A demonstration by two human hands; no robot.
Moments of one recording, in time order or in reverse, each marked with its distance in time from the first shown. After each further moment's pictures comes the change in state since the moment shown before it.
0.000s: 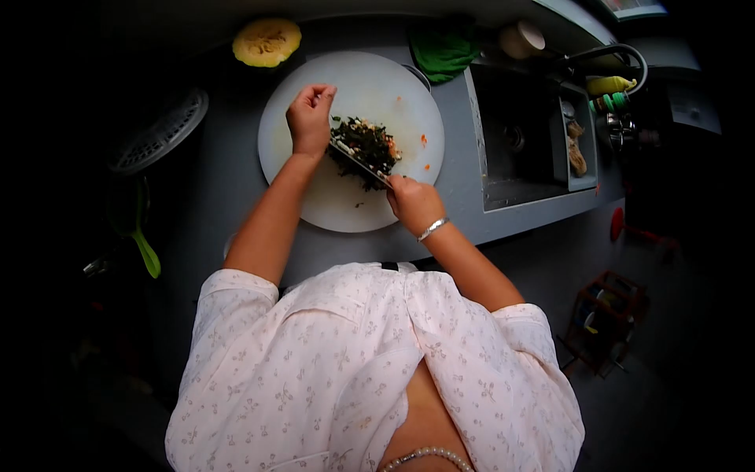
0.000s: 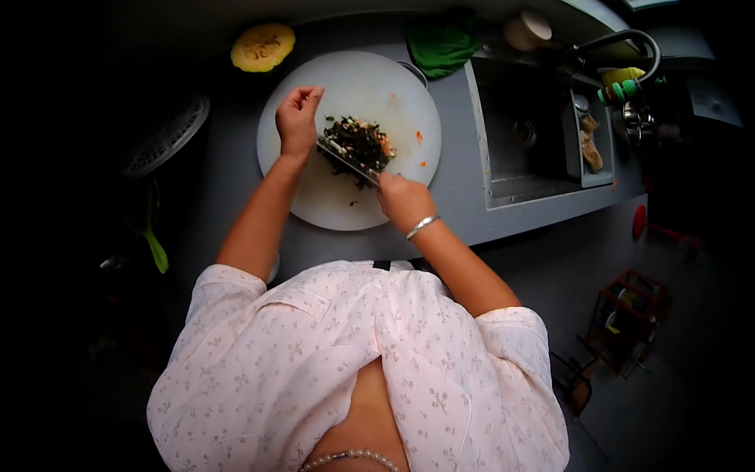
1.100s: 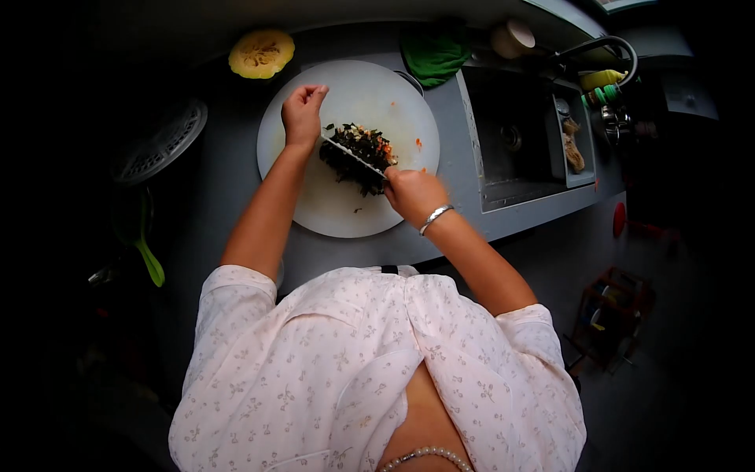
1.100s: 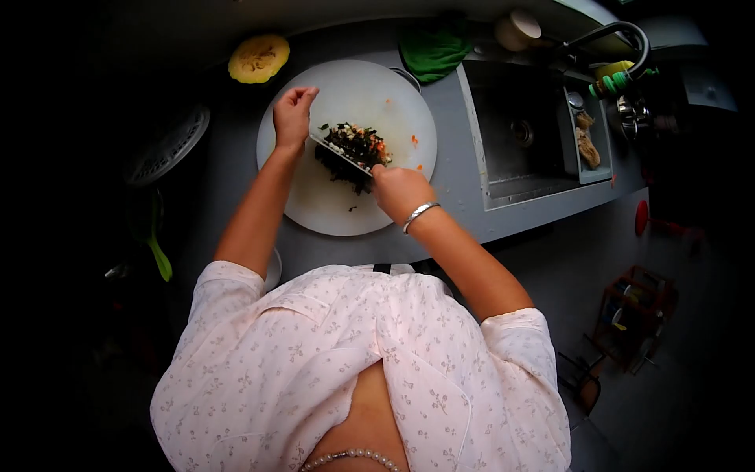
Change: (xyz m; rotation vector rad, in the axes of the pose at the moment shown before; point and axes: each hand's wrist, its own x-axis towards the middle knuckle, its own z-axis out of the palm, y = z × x) left_hand 0.027 -0.006 0.003 -0.061 -0.067 -0.155; right_hand 0.020 -0.018 -0.048 -0.074 -0.161 0.039
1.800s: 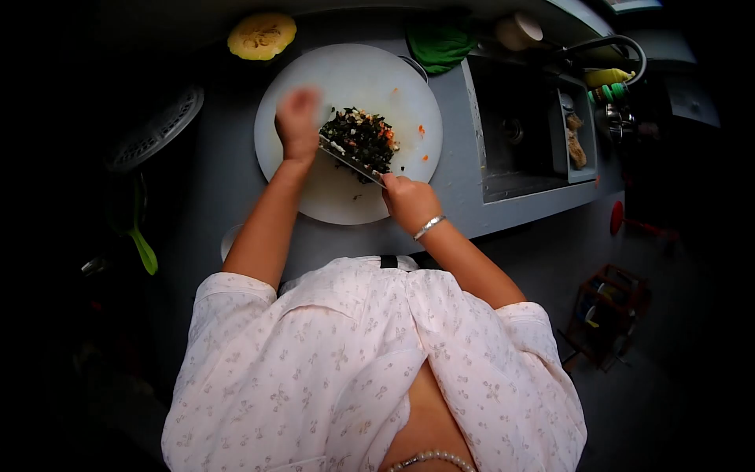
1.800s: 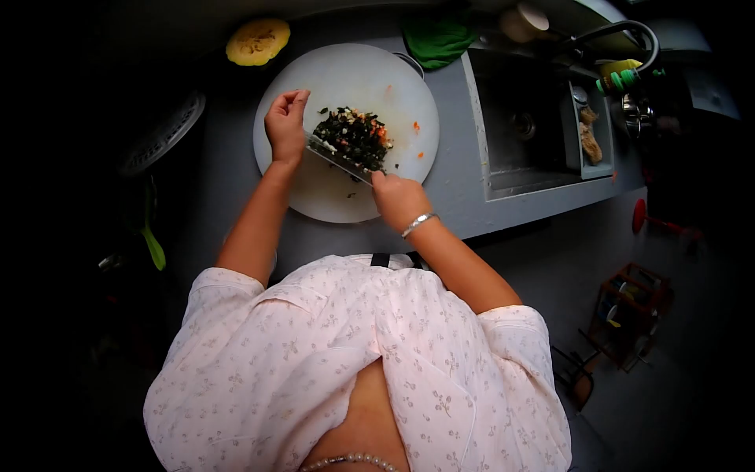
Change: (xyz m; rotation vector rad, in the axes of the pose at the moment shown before) left_hand -0.040 -0.018 -0.018 -0.010 0.093 0.034; right_hand -0.022 0.003 0.050 -0.004 0.067 -0.057
